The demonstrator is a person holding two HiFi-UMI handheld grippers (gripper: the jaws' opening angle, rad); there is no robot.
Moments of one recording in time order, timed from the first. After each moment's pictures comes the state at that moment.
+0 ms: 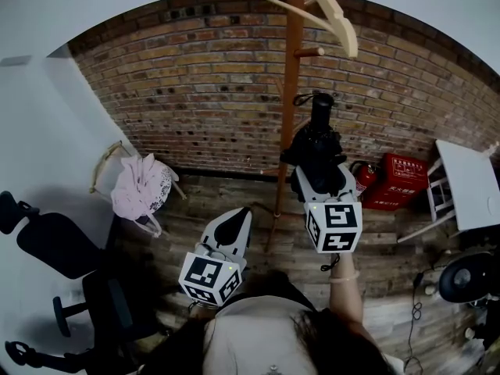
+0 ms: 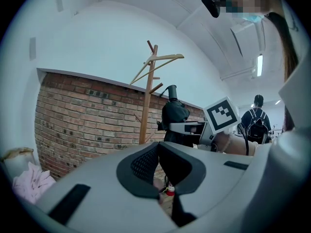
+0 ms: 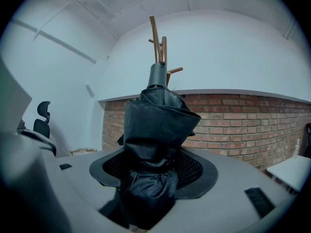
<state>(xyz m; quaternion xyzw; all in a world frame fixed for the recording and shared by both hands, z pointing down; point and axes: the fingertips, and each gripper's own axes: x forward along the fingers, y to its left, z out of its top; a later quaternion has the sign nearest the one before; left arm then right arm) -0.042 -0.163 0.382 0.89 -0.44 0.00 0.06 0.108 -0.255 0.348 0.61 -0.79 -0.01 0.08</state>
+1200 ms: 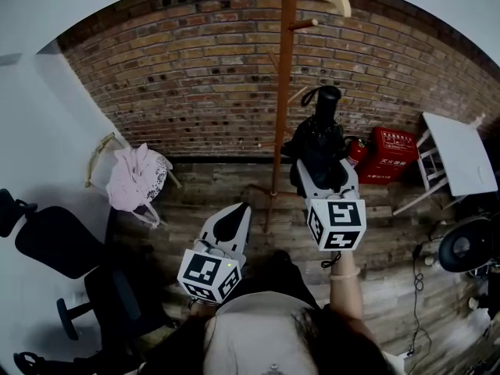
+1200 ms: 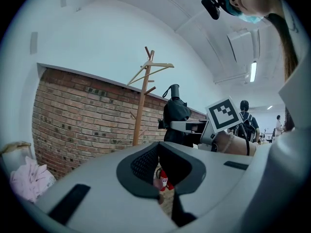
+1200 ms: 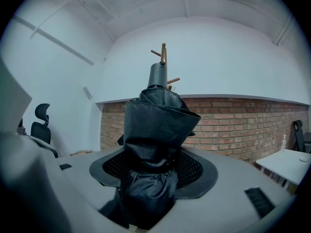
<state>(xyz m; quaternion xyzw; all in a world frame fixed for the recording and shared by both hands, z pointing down) -0.074 -0.089 0.388 0.91 -0.40 -0.01 0.07 0.084 -0.166 0.347 0.64 -0.76 0.00 0.07</state>
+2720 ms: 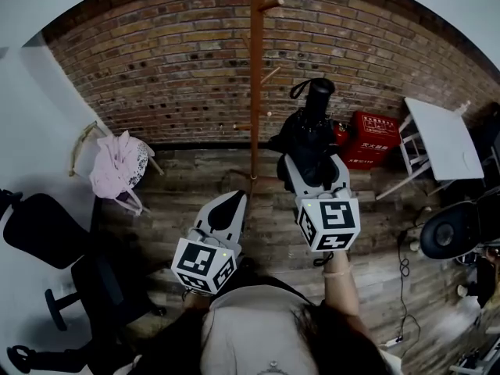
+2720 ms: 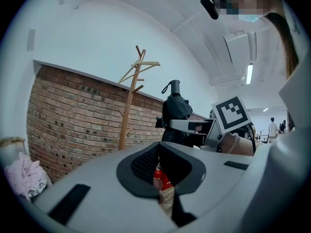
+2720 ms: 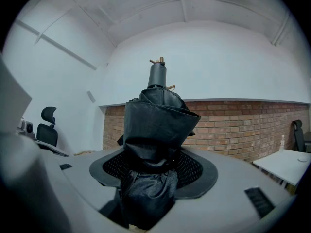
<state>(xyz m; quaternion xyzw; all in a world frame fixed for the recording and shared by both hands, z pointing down) -0.016 -0.046 0.385 0.92 -0.38 -0.01 0.08 0.119 -0.105 0.339 0.63 -0.77 -0.01 0.06</state>
